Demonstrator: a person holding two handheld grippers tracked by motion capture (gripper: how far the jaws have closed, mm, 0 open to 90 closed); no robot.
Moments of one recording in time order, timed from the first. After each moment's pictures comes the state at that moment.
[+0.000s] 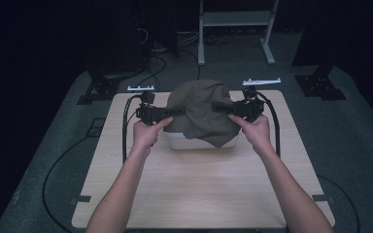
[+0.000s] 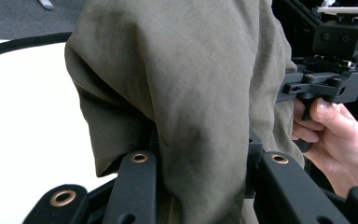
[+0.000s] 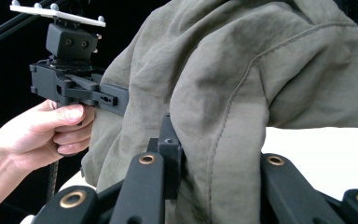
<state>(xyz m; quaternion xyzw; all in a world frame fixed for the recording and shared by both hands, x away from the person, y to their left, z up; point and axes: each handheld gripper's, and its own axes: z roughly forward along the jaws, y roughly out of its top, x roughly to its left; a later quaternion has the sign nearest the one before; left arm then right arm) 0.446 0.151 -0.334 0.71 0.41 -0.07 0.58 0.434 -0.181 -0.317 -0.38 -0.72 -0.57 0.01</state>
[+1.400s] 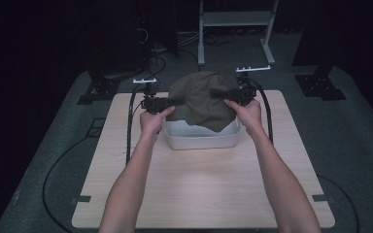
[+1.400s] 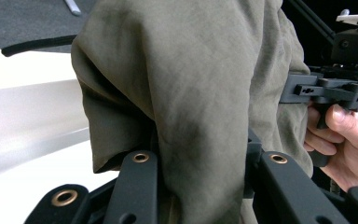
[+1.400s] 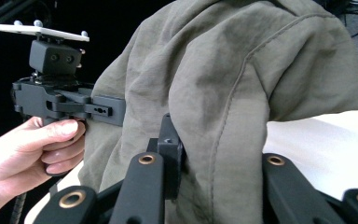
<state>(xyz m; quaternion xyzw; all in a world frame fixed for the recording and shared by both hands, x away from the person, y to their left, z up) 0.499 0.148 -0.355 0.68 0.45 -0.06 0.57 0.502 -0.177 -0.326 -0.42 -0.72 -0.55 0.01</state>
